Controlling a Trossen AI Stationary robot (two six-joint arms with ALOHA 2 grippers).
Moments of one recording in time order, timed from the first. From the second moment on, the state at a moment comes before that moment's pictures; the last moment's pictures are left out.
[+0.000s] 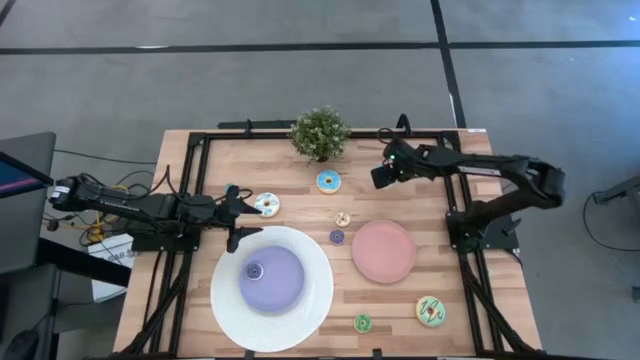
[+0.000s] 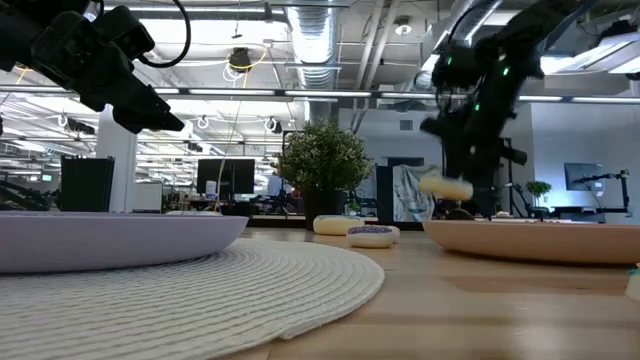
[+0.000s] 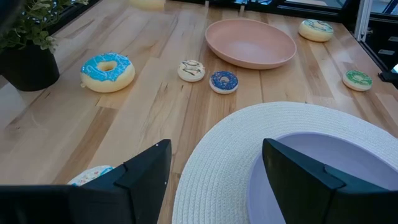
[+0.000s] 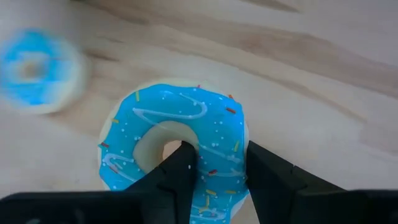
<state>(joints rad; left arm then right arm) -0.12 0.60 0.27 -0.06 -0.19 -0.19 -0.48 1.31 0.76 -0.52 0.12 0.62</state>
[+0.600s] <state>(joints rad) -0.12 0.60 0.27 -0.06 -0.19 -0.19 0.04 1.09 0.76 -0.42 0.18 0.81</state>
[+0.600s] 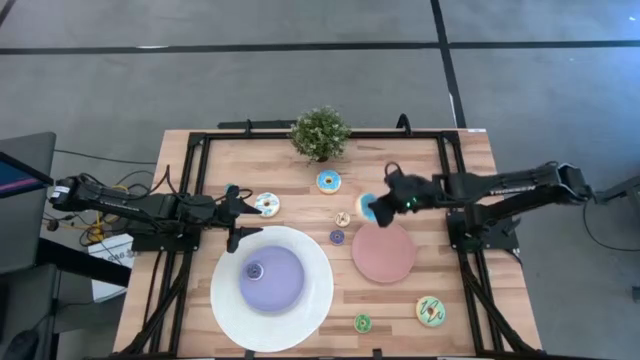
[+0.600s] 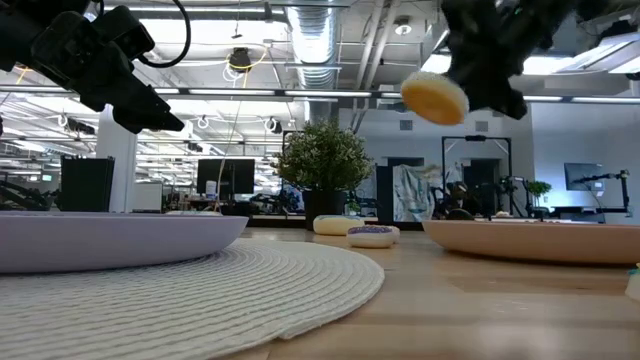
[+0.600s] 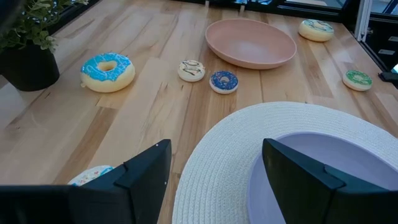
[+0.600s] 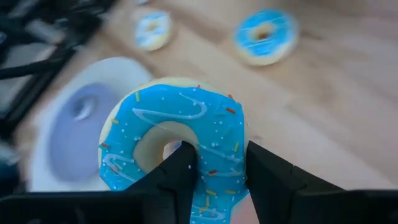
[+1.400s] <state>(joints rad) -0.12 0.60 0.27 -0.06 -0.19 -0.19 0.31 1.46 0.76 -0.45 0.21 1.21</state>
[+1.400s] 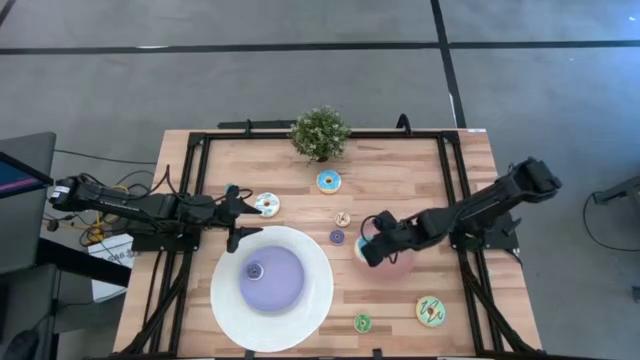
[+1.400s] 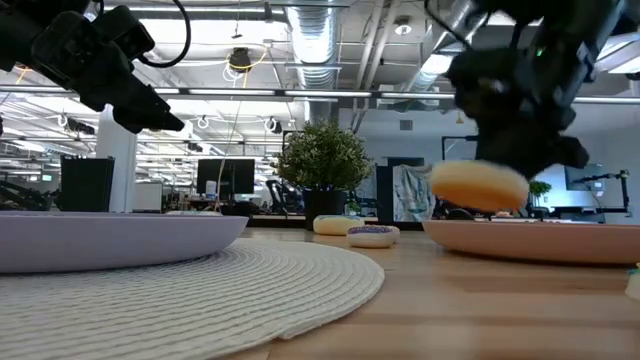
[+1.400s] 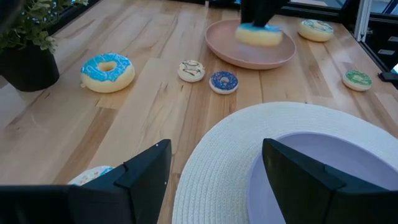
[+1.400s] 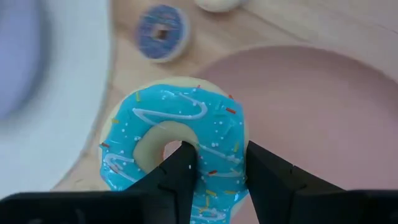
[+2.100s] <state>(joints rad) -0.12 0.60 0.27 -0.07 -0.19 -0.19 0.21 1.55 0.76 -0.47 0.16 1.17</state>
